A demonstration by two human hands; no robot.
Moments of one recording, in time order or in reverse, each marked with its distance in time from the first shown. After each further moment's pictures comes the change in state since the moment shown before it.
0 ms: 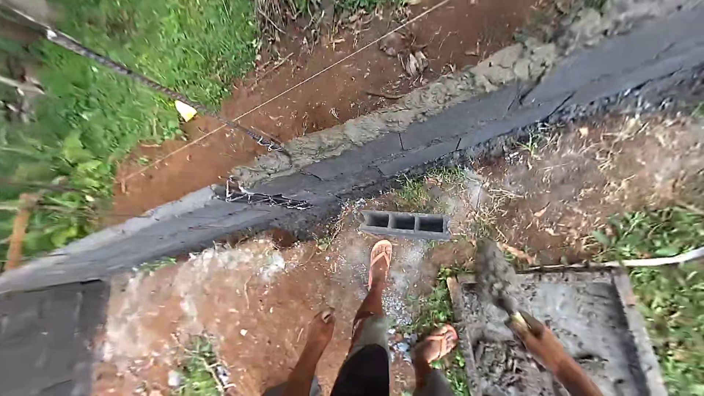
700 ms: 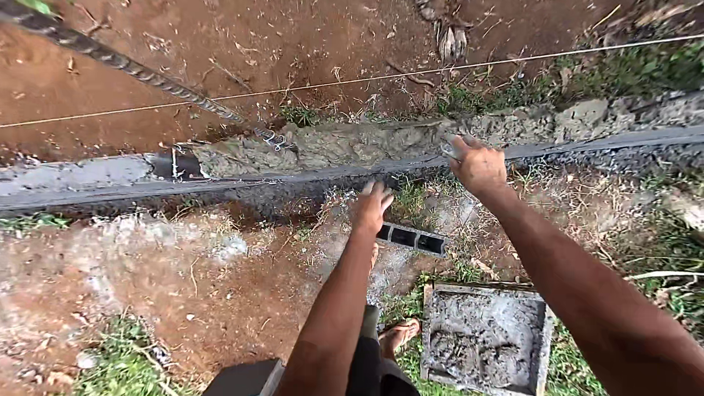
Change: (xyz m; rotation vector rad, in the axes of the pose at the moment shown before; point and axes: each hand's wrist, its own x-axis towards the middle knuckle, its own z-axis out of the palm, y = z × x) left_hand 0.181 0.381 -0.129 -1.337 -0.238 0.097; right_hand 0.163 -0.580 0.087 -1.150 0.450 -0.678
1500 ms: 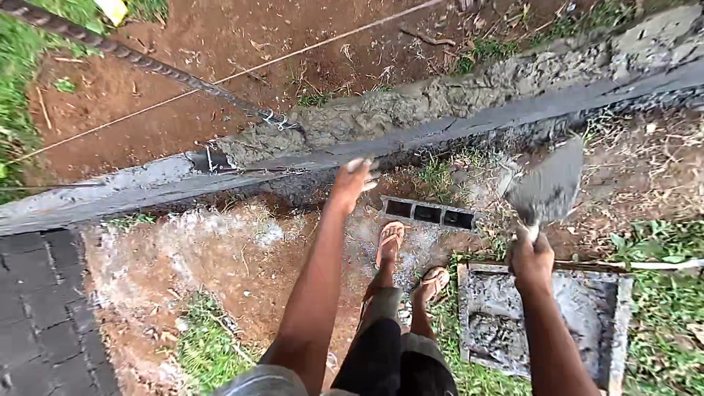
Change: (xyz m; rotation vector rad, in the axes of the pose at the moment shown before) left_hand -0.046 0.054 -0.050 0.658 -0.064 0.144; right_hand -0.258 0.042 0.154 1.119 0.138 0.927
